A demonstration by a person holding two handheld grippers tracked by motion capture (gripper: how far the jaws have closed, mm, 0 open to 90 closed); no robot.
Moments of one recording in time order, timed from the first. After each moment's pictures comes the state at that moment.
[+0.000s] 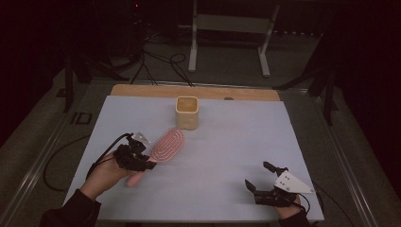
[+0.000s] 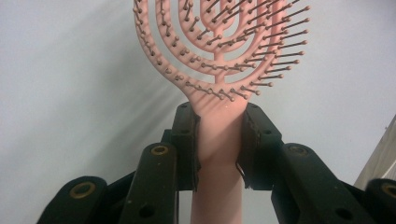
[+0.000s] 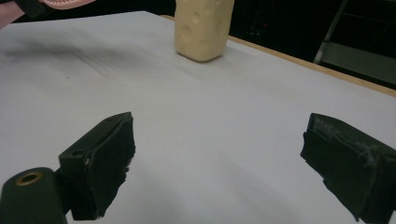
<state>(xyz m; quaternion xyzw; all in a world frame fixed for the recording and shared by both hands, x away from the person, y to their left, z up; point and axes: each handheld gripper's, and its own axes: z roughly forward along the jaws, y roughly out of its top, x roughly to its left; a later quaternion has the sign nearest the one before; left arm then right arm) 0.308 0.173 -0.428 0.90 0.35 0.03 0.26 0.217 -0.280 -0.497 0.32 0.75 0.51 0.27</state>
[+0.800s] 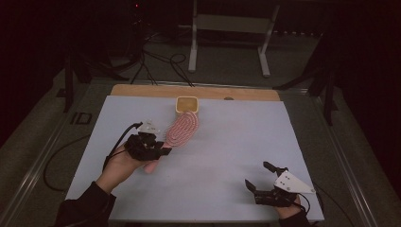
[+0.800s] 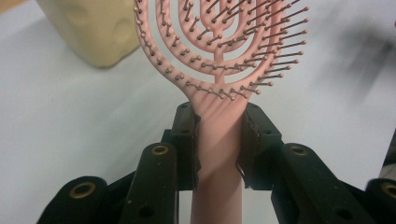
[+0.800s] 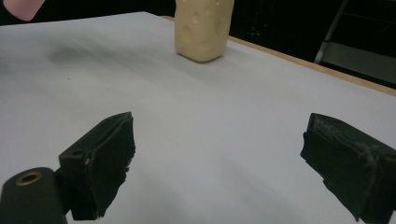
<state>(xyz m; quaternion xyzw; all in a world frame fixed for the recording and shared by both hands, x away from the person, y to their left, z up) 0.317 0.143 -0.404 0.87 0.32 0.07 0.36 0.218 -0.280 -0.497 0.32 0.75 0.51 0.27</state>
